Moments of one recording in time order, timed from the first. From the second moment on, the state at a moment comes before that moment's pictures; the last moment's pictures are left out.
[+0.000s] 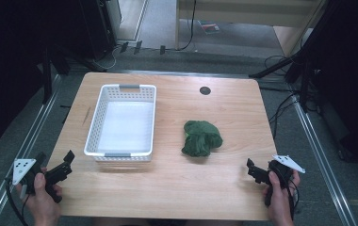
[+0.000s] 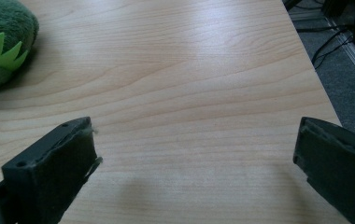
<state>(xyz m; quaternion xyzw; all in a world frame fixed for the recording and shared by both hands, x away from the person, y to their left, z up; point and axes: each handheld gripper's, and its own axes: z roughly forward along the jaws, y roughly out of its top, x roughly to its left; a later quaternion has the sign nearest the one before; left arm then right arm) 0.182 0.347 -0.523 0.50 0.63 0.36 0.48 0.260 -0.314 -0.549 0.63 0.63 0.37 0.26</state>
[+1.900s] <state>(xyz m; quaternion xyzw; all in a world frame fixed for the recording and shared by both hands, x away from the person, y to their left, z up) 0.224 0.234 -0.448 0.60 0.56 0.28 0.49 0.259 -0.314 -0.549 0.63 0.63 0.37 0.26</state>
